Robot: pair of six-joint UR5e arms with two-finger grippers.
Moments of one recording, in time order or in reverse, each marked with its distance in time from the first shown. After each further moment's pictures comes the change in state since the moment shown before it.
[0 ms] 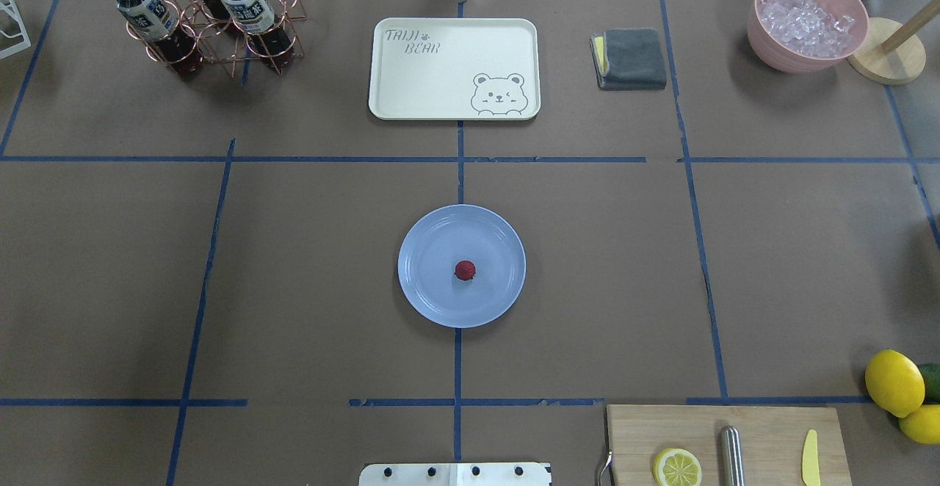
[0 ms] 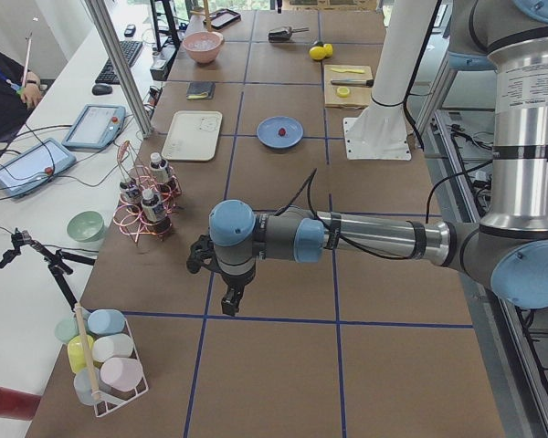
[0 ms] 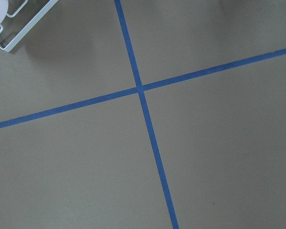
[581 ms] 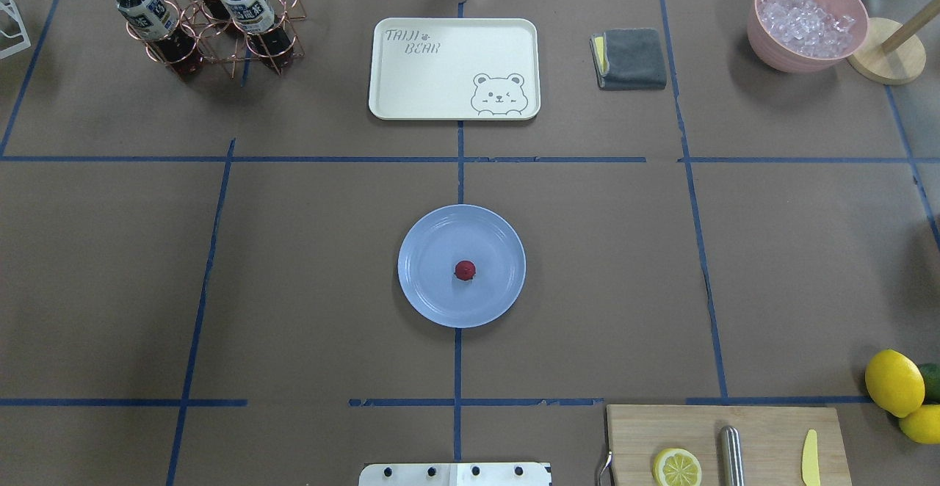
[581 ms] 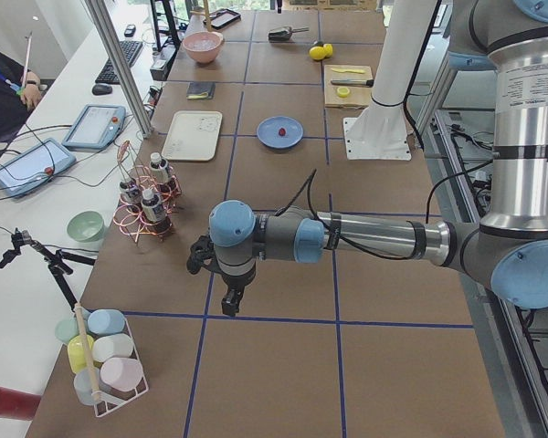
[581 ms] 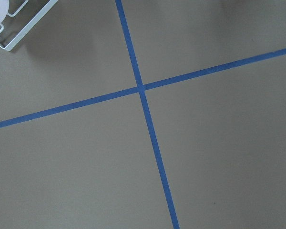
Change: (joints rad) left arm 0.000 0.000 0.002 0.000 -0.001 0.000; right arm -0.001 0.001 0.002 0.000 0.000 0.002
